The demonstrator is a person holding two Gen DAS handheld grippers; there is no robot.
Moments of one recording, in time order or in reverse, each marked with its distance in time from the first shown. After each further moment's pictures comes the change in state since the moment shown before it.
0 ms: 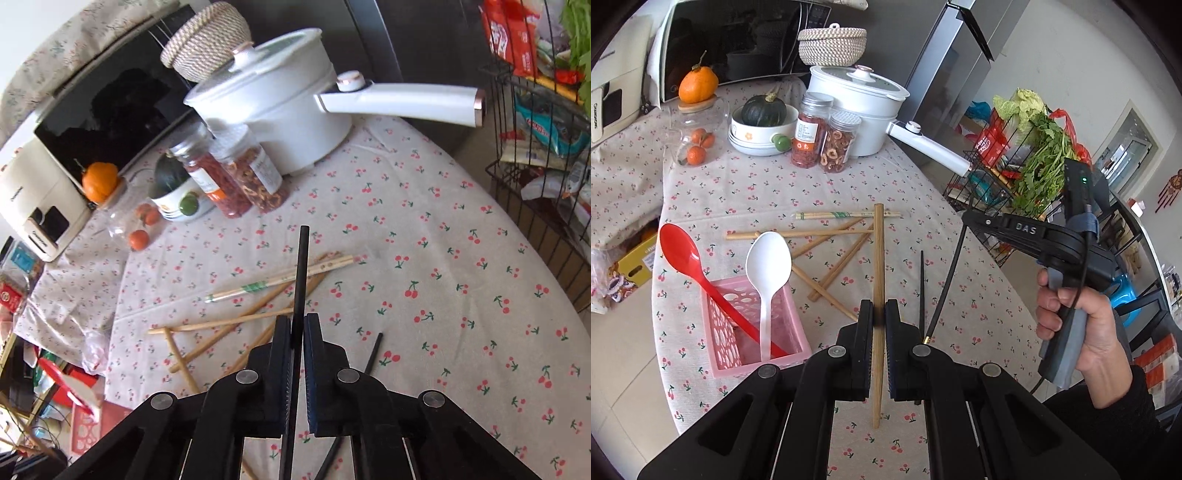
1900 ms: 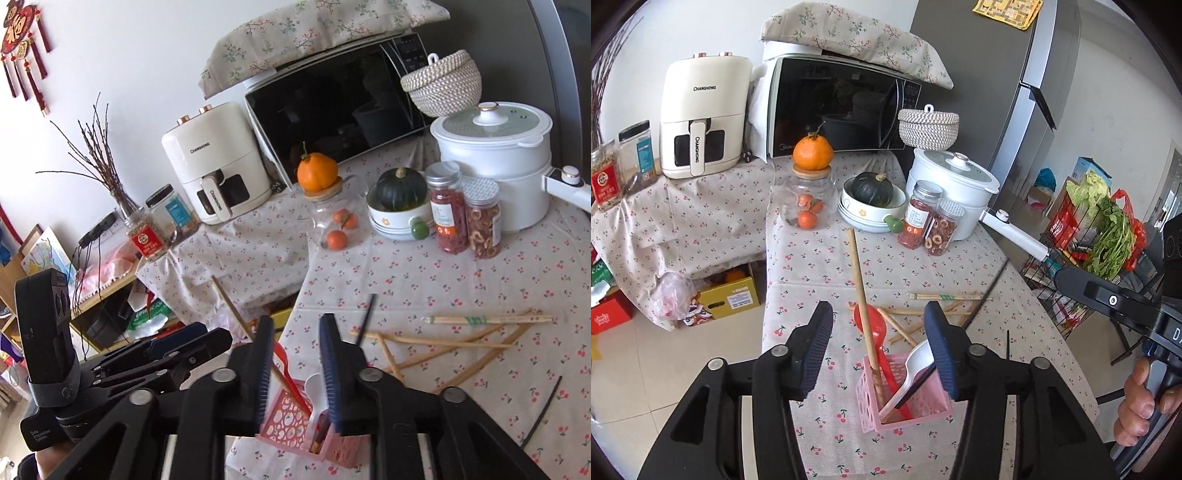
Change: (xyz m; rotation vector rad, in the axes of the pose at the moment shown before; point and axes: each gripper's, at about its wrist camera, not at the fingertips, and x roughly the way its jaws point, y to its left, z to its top) left arm -0.073 0.078 0.020 -0.099 -0.277 0.269; right arm -0.054 0.173 -0.026 -0.296 -0.065 0.373
